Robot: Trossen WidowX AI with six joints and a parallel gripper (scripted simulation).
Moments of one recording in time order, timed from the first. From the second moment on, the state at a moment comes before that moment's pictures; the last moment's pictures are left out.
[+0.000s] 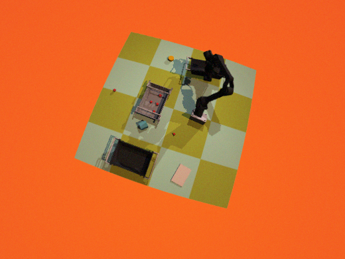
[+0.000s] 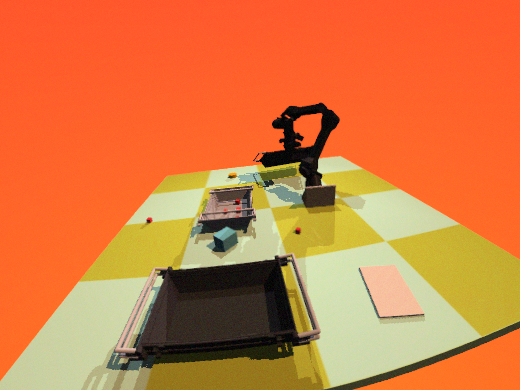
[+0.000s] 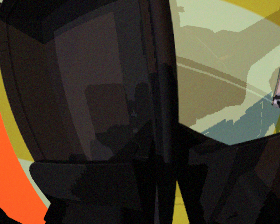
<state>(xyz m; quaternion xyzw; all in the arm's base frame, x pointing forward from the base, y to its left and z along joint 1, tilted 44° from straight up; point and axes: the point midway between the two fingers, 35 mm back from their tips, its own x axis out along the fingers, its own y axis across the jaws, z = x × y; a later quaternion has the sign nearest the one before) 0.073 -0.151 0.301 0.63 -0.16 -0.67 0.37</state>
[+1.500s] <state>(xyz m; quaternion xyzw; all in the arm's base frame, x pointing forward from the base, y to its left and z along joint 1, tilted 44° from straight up) 0.186 -0.133 0.272 0.60 0.01 -0.67 0.43</state>
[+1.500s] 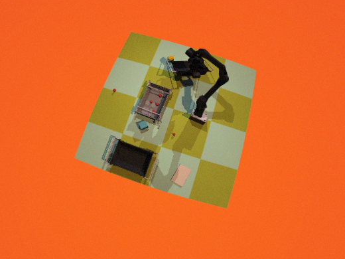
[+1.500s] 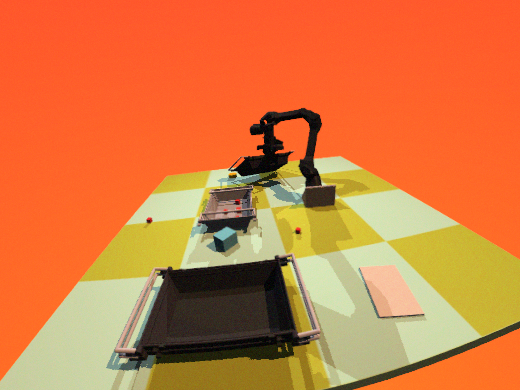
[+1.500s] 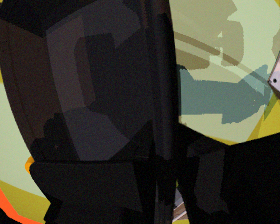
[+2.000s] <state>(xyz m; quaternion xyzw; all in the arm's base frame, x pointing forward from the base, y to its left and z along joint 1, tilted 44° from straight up) 0.235 -0.102 0.251 0.57 0.07 -0.67 0.46</state>
